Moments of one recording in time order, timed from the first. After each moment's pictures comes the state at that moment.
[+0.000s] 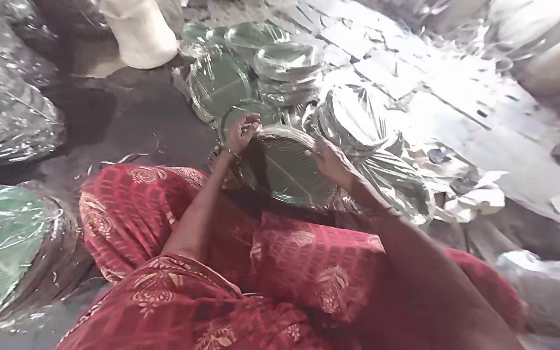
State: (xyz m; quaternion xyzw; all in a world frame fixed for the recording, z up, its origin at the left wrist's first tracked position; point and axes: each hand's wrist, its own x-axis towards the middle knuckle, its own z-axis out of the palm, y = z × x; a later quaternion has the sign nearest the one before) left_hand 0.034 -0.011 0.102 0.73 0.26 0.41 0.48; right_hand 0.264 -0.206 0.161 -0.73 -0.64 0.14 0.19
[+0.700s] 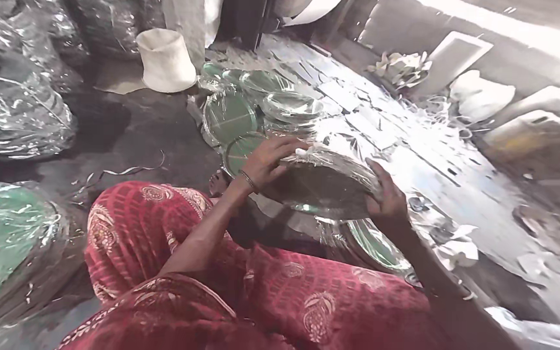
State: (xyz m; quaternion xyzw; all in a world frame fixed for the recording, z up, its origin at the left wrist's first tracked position) left_hand 0.024 -0.061 0.195 0.84 0.05 0.50 0.22; right_hand 0.275 -0.265 0.252 -0.67 -0.69 -0.07 0.27
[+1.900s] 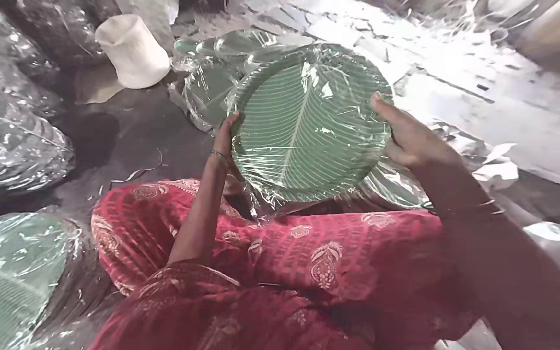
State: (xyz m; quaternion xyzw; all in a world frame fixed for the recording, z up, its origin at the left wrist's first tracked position) left_hand 0.010 -0.046 0.165 0.43 0.31 0.42 0.73; right_hand 0.266 -0.253 0.282 -0.69 -0.33 0.38 0.53
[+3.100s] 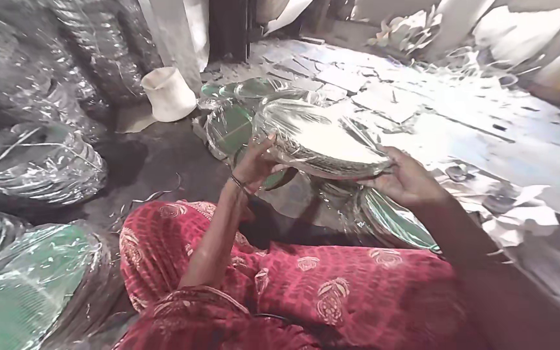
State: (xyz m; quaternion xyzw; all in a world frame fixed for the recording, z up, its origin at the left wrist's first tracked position) left_hand 0.017 -0.099 0.249 0.43 0.19 0.36 0.81; right_hand 0.274 -0.256 0.275 -0.61 -0.18 0.43 0.64
